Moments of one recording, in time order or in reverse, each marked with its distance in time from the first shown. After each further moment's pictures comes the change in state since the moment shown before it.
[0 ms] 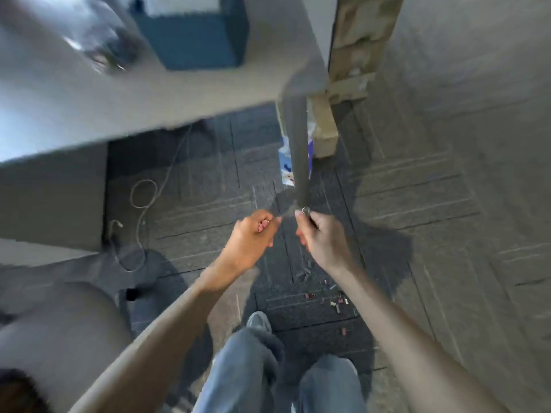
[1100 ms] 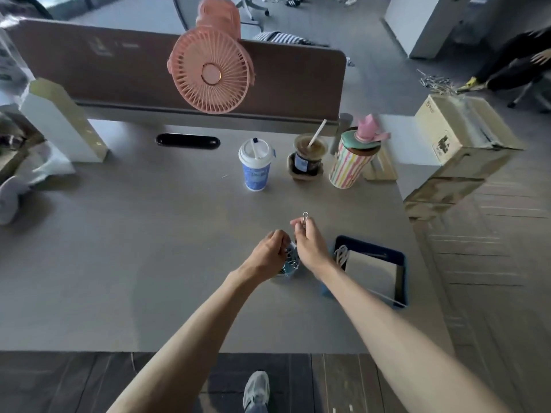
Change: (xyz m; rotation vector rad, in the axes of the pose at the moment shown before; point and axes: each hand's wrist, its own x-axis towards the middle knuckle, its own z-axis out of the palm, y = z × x) left_hand 0.251 0.022 -0.417 0.047 0.095 0.100; right_hand 0.303 -0.398 0.232 -0.178 -0.058 -0.049
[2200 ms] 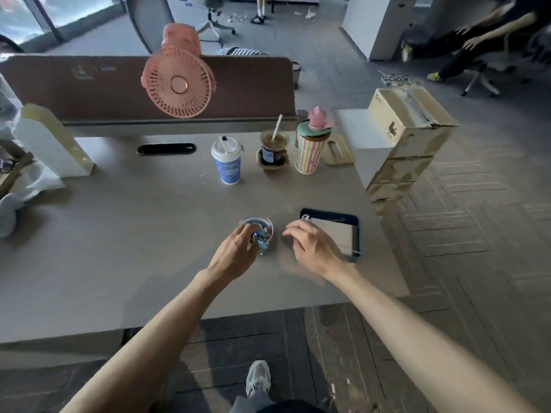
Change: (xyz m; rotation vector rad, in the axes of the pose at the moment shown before) left_hand -0.088 0.027 -0.013 0.240 0.133 0.220; right_hand -0.113 0.014 -0.084 -0.661 0.008 -0.576
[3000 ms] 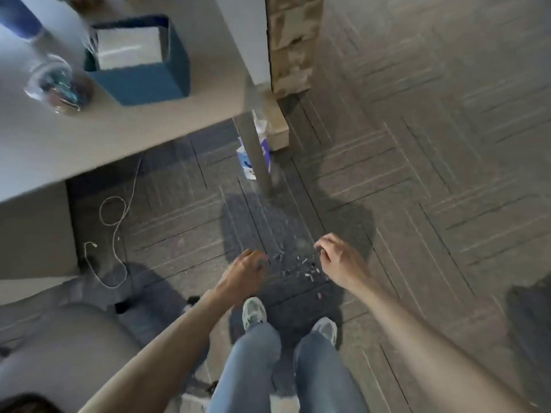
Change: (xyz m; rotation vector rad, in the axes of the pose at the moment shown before) left_hand -0.308 0.170 0.376 0.024 -0.648 -0.126; right_hand -0.540 0.210 0.085 0.168 -0.211 0.592
